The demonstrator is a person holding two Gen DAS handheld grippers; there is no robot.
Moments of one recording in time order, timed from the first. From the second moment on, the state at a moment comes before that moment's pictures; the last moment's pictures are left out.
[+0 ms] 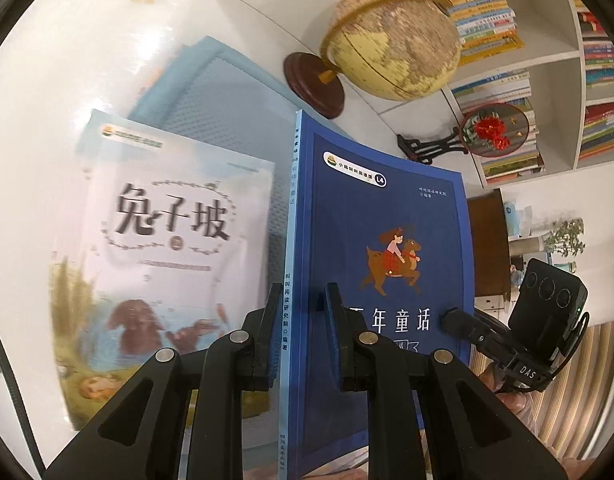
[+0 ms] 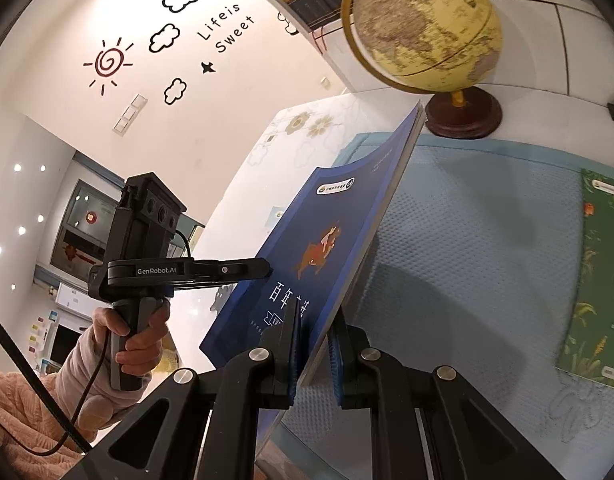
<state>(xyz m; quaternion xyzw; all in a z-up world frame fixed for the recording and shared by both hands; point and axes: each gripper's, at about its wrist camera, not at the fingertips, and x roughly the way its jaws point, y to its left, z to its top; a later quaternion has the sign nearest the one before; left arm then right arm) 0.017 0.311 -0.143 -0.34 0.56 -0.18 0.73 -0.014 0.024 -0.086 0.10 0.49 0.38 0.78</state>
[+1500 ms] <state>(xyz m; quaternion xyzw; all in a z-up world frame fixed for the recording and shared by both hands) -0.015 0.411 -0.190 -0.35 0.58 -0.05 0.74 0.010 0.137 -0.186 0.09 0.59 0.36 0.72</state>
